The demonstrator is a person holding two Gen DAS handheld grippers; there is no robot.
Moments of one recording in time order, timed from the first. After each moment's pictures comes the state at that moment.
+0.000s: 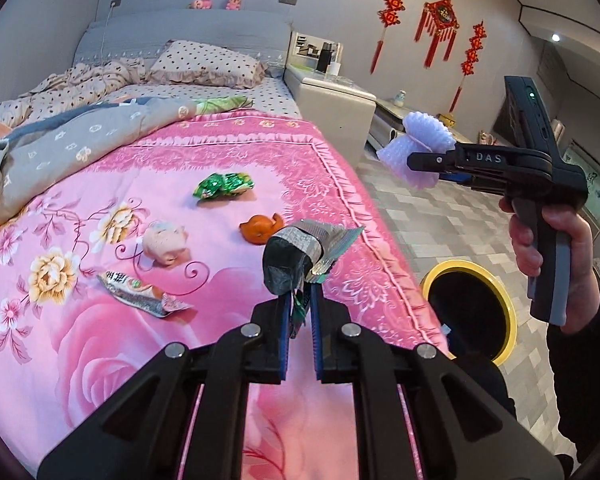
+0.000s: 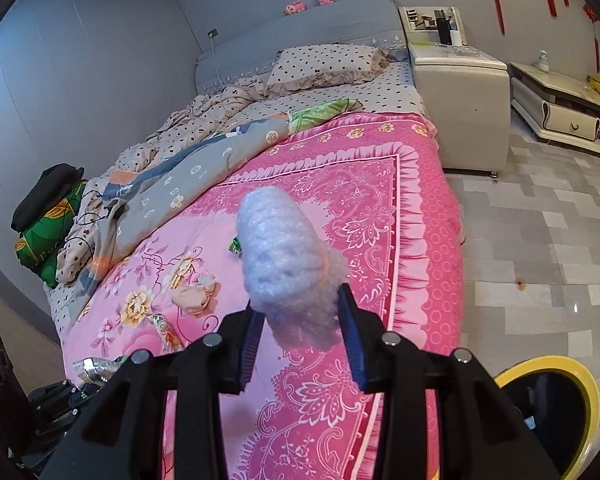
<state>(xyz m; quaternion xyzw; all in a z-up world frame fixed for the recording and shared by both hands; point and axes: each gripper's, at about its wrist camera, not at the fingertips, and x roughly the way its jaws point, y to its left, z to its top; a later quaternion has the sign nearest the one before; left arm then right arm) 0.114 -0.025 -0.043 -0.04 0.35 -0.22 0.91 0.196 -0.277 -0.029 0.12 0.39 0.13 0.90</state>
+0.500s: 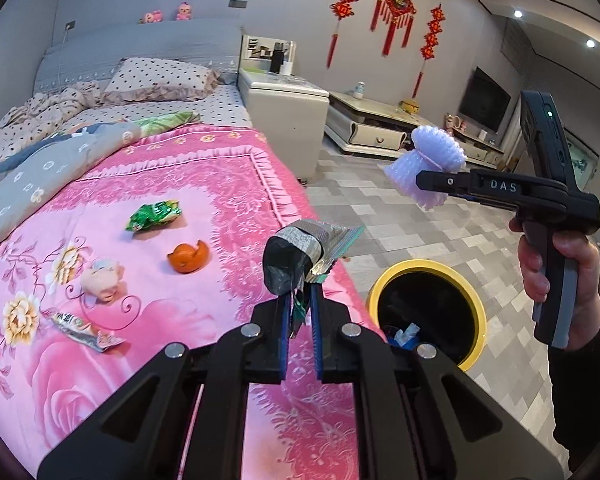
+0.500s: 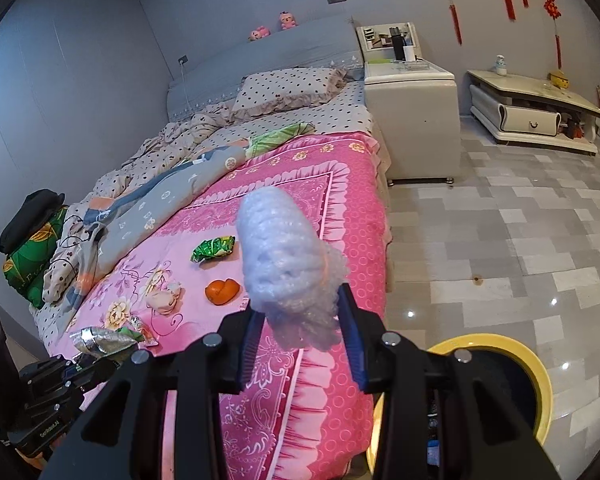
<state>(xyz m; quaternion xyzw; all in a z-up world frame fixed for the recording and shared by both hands) 0.105 -0.115 -0.005 -0.01 0.34 -0.28 0.90 0.127 -0.364 -0.008 0.13 0.36 0.07 0.92</state>
